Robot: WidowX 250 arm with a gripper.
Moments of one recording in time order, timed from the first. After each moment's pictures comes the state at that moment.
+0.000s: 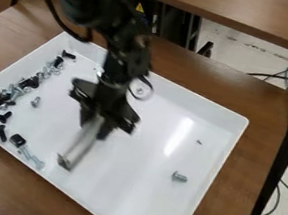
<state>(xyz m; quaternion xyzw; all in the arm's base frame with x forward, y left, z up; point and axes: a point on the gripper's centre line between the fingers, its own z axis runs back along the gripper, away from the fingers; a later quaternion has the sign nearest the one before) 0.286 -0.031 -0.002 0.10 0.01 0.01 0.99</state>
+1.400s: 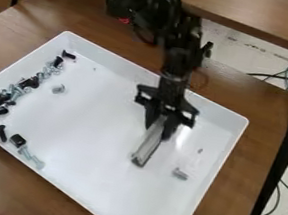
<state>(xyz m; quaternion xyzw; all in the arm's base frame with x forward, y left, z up) 0.378 -0.021 -0.052 0.02 0.06 0.06 1.00</state>
